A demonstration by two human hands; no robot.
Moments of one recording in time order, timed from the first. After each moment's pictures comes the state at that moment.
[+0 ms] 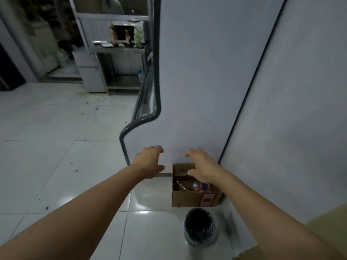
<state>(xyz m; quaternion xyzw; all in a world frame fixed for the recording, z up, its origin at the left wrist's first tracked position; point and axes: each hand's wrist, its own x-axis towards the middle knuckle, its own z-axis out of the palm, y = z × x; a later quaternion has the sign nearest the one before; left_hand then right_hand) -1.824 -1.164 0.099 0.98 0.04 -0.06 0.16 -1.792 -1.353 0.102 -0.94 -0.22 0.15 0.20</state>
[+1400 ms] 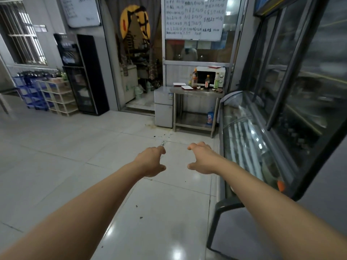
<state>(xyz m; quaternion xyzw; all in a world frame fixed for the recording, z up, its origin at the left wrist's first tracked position) -1.713 -0.610 0.196 0.98 0.17 -0.01 0.14 -1.609 -0.771 0.201 -0.91 -0.37 0.11 0.14</state>
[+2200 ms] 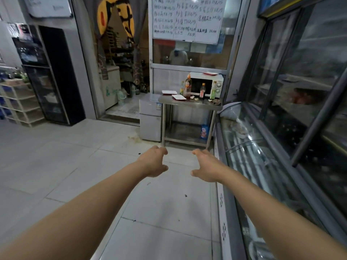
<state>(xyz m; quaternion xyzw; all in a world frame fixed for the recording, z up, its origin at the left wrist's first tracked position) -1.340 -0.391 0.190 0.98 0.12 0.01 0.16 -1.265 -0.570 0.196 -0.93 -0.30 0.12 0.14</state>
